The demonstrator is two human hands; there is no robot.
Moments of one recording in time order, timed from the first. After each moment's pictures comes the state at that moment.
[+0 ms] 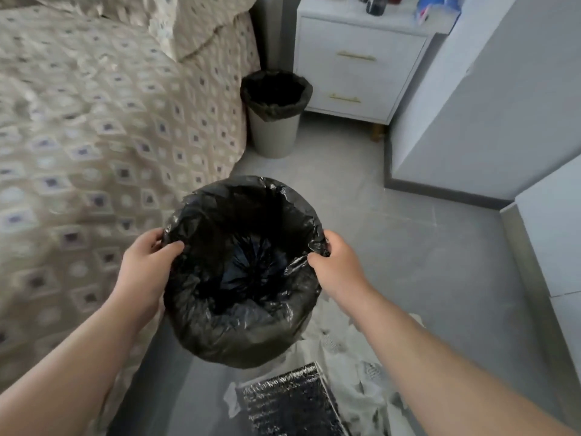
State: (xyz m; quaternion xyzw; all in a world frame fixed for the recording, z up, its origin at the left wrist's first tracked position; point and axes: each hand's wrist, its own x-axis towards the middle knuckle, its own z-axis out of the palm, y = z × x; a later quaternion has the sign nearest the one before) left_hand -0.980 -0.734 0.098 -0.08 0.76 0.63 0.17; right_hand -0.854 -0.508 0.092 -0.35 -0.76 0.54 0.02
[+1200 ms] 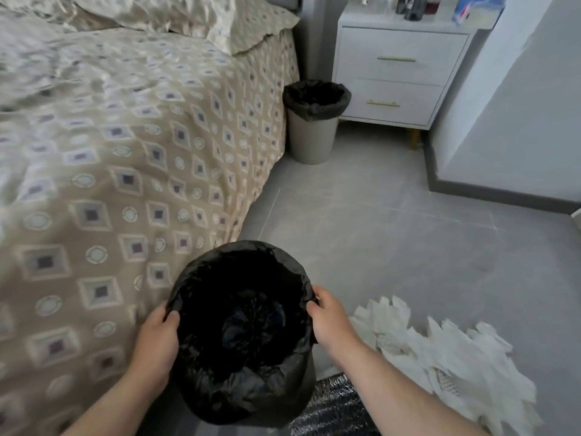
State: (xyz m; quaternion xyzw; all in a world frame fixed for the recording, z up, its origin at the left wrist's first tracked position) left_hand -0.918 -0.872 -0.106 -0.16 0.79 0.58 0.14; right_hand -0.819 -0.632 -0.098 -0.31 -0.69 0.65 -0.04
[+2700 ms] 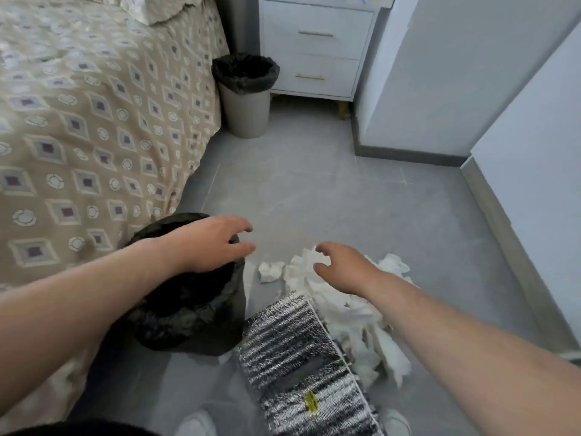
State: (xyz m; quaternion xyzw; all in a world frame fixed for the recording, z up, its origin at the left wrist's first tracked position) left_hand -0.855 -0.731 0.035 0.46 0.85 0.08 0.22; right_hand -0.688 -0.532 -0.029 -0.27 -0.91 0.28 -0.13
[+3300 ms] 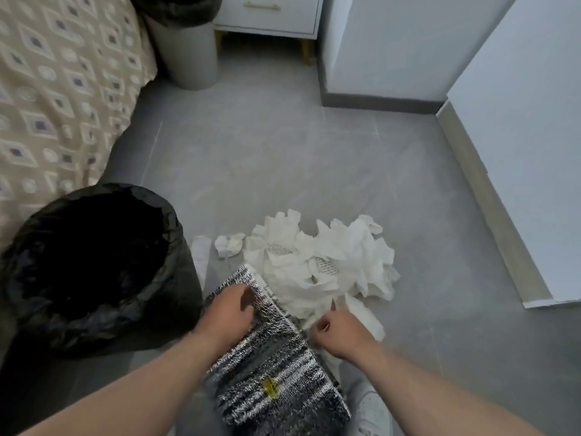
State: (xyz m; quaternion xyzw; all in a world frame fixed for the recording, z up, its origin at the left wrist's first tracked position) left_hand -0.727 -0.689 -0.189 0.27 0.87 0.21 0.35; right_hand -0.554 -0.533 -0.188 -0.38 -0.81 0.34 -0.27
